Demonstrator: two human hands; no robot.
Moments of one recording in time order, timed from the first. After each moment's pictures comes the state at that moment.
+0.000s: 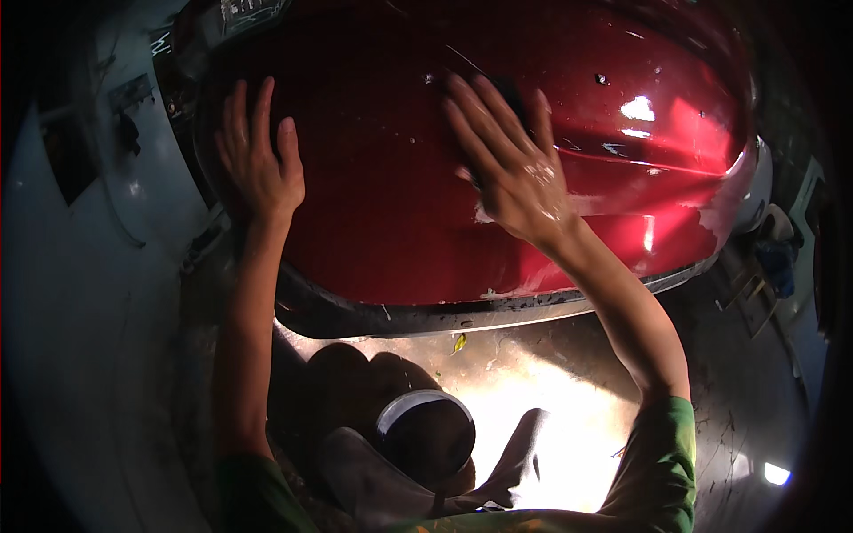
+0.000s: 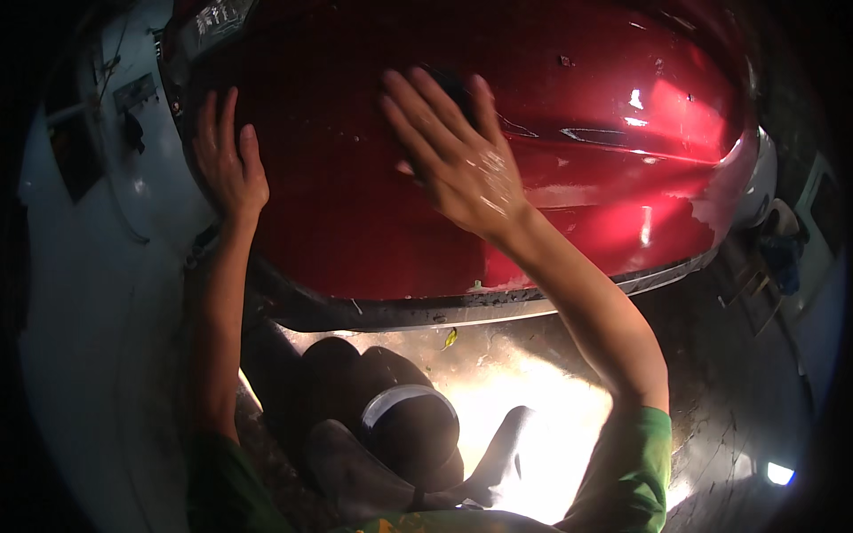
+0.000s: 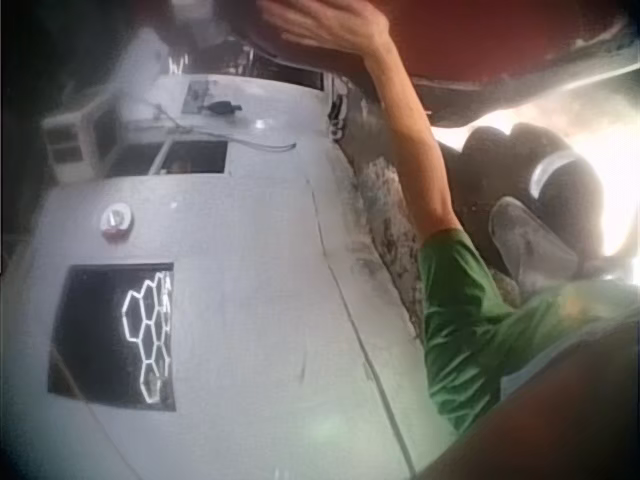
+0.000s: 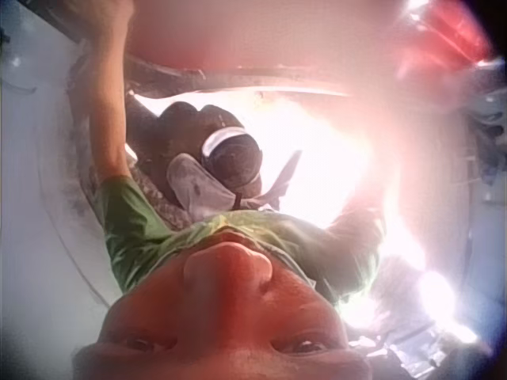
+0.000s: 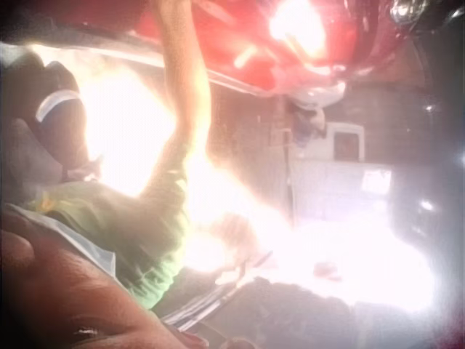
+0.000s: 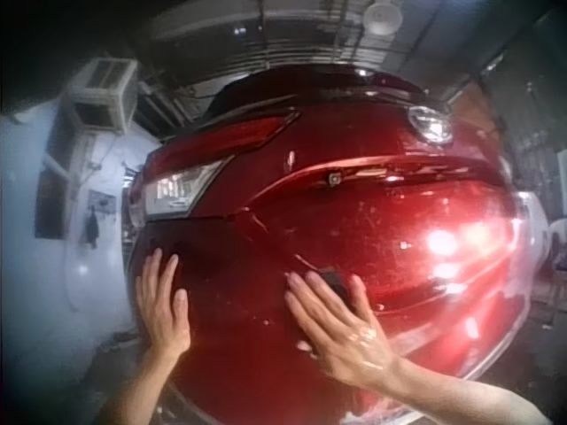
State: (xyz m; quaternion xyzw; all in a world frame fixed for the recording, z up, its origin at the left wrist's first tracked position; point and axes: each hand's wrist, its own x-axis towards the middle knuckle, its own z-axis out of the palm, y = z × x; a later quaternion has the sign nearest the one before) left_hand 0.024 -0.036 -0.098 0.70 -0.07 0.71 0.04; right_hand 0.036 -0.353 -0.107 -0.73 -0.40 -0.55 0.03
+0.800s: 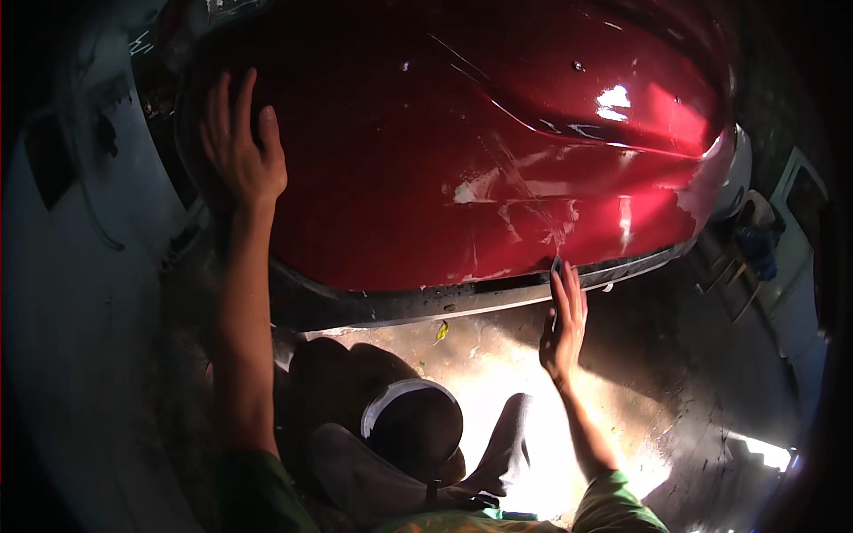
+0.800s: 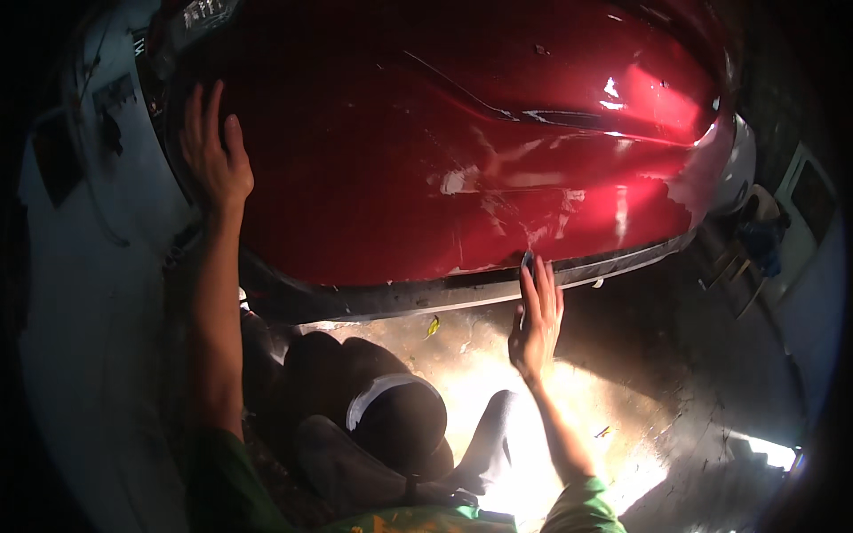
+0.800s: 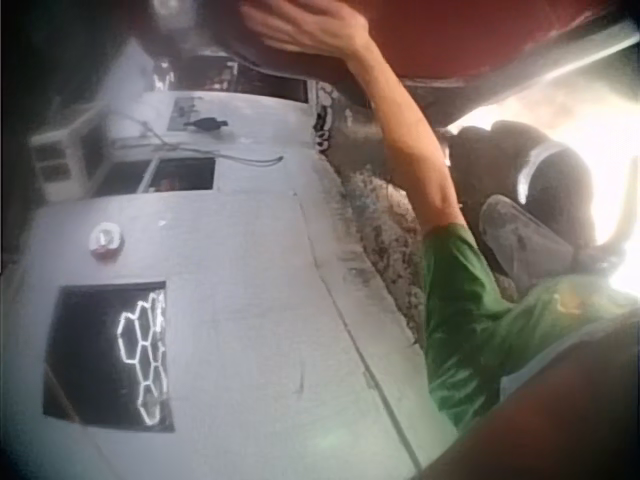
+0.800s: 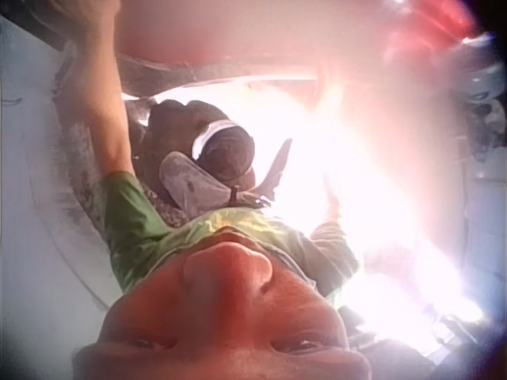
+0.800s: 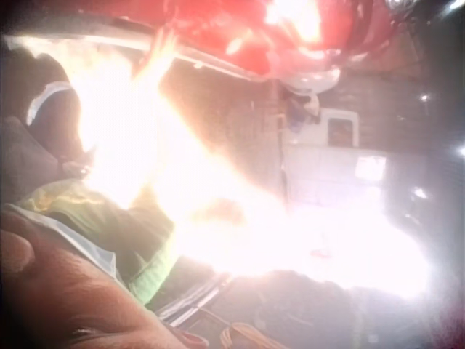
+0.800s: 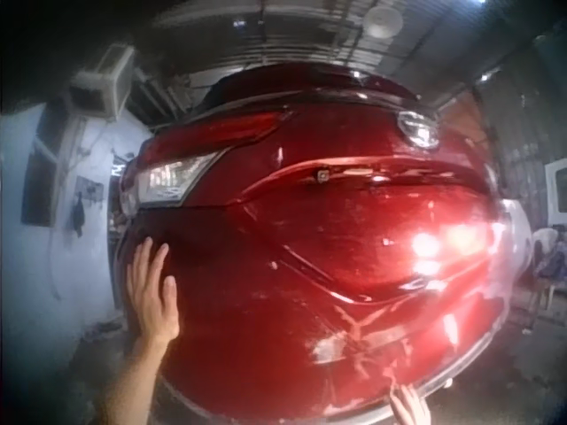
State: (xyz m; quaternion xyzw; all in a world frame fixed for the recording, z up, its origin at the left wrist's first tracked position) left_hand 0.029 -0.029 -0.102 0.68 -0.11 0.72 0.04; right_hand -0.053 -0.454 -0.328 -0.86 -0.15 -0.40 0.27
